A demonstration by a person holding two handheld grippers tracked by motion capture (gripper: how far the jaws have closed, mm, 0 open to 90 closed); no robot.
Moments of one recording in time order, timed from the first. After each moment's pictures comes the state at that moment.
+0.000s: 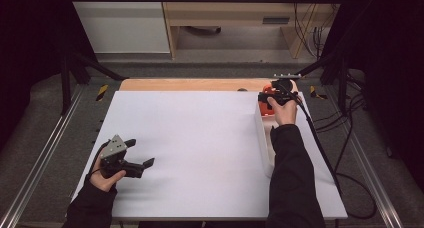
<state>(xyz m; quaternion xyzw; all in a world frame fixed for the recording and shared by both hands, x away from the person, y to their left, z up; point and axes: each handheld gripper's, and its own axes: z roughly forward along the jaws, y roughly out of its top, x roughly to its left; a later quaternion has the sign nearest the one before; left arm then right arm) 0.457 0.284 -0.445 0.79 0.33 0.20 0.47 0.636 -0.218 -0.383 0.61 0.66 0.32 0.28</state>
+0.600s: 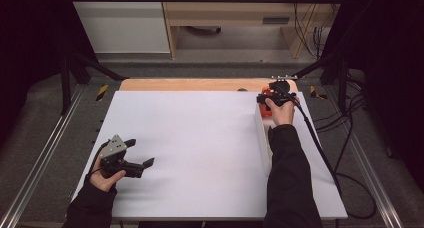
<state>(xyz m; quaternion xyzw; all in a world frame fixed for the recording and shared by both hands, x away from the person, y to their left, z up) 0.457 0.284 -0.445 0.79 0.33 0.20 0.47 0.641 -0.215 -0.394 0.61 0.67 0.31 0.29</state>
